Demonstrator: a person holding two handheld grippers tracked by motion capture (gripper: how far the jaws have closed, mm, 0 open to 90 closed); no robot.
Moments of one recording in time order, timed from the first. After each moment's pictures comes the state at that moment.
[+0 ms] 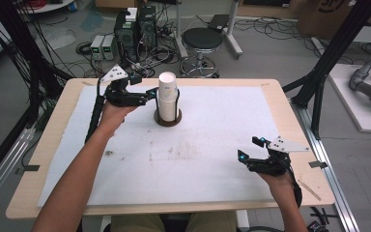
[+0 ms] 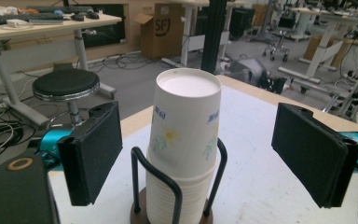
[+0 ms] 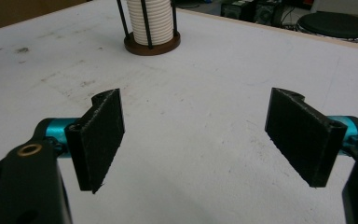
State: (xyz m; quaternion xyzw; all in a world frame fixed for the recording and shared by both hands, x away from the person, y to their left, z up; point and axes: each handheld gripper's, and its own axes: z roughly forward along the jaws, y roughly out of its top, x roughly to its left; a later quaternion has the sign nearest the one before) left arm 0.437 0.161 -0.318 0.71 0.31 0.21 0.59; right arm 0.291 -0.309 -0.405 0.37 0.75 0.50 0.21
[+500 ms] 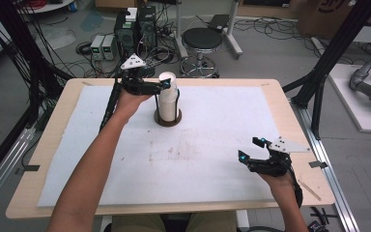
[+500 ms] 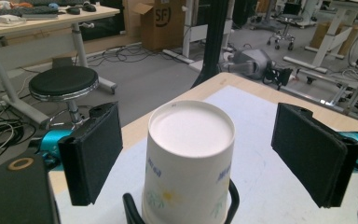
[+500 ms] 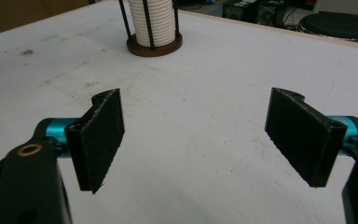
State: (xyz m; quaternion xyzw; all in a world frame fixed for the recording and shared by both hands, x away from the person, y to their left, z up) left arm 0.474 0.123 -0.309 0.73 0.32 0.21 0.57; right arm 0.290 -0.311 -0.405 0.37 0.75 0.50 0.21
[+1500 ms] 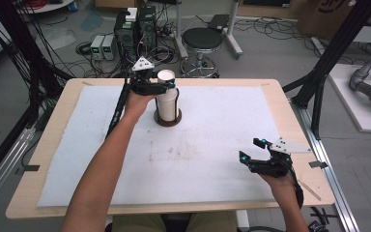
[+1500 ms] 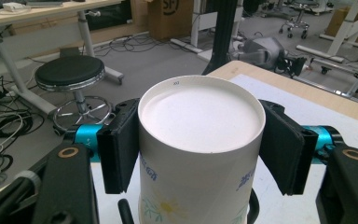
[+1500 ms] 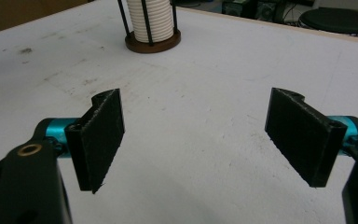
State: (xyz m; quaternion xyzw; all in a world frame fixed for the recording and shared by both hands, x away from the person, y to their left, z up) left arm 0.486 0.110 -0.322 0.73 0.32 0.22 0.56; right arm 0.289 -0.314 -0.407 0.38 0.75 0.50 0.20
